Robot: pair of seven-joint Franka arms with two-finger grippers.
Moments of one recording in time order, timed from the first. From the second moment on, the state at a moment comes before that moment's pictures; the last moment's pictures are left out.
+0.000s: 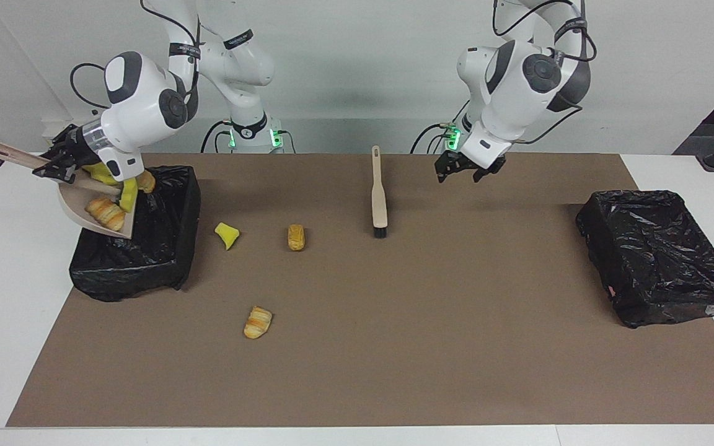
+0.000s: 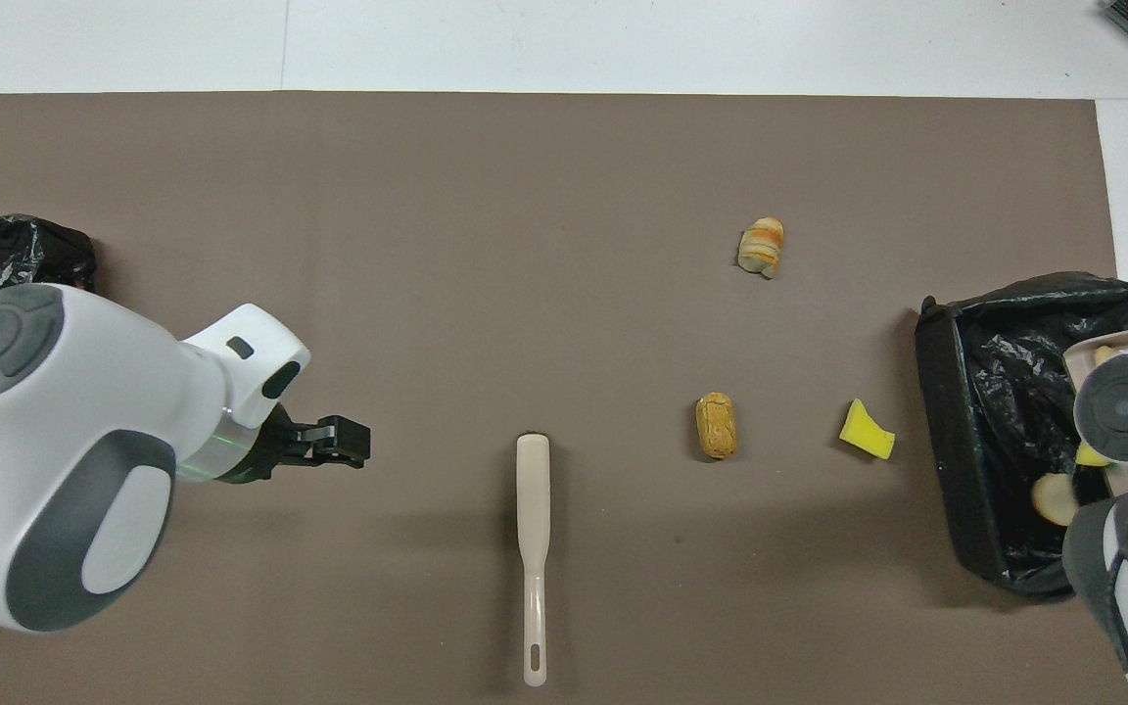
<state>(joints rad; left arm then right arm) -0.18 -0.15 -0.13 -2.08 -0.19 1.78 -0.28 -0.27 -0.16 0.14 -2.22 -1.29 1.89 -1.31</state>
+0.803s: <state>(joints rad) 0.00 -0.16 -0.13 -1.69 -0.01 1.46 -0.15 -0.21 -0.19 0.14 -2.29 -1.47 1.78 -1.12</state>
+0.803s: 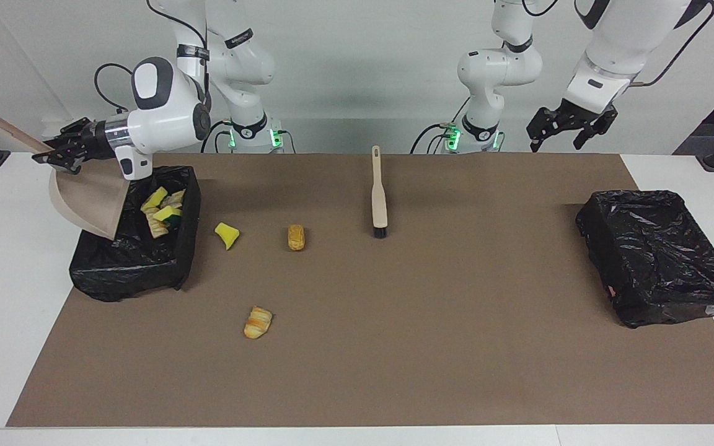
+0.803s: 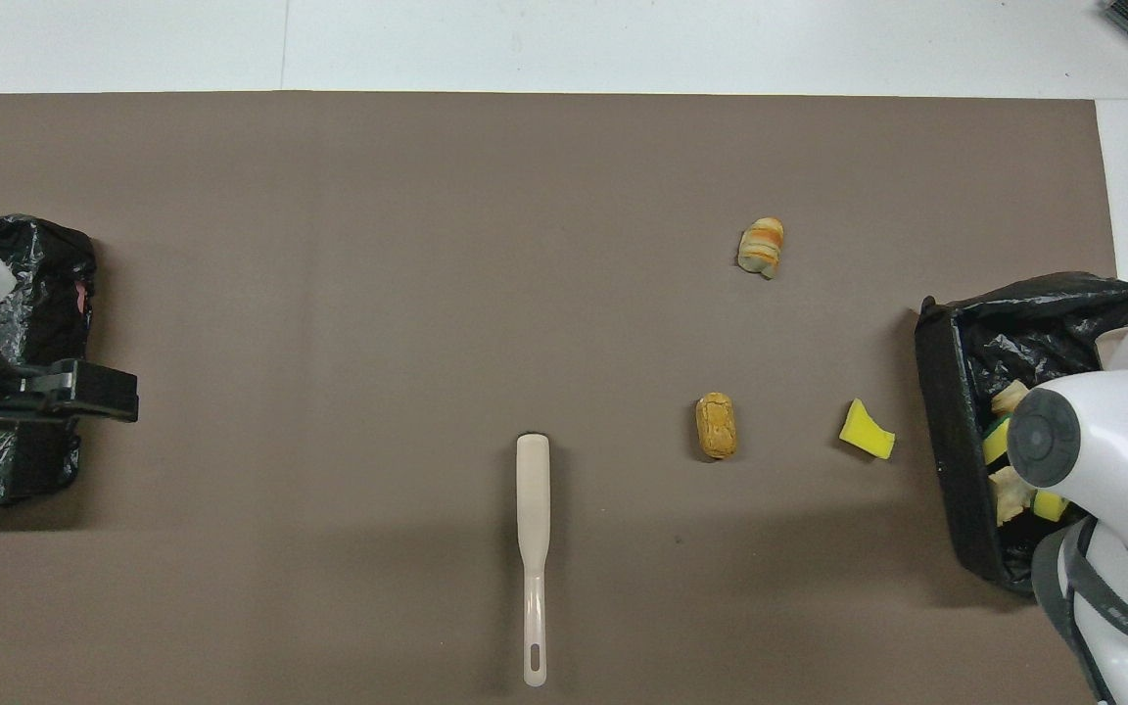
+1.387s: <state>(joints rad) 0.00 -0.13 -0.13 -1.62 -0.02 1.42 -0.15 -0.18 -0.20 0.15 -2.11 -1.27 1.75 -1.11</state>
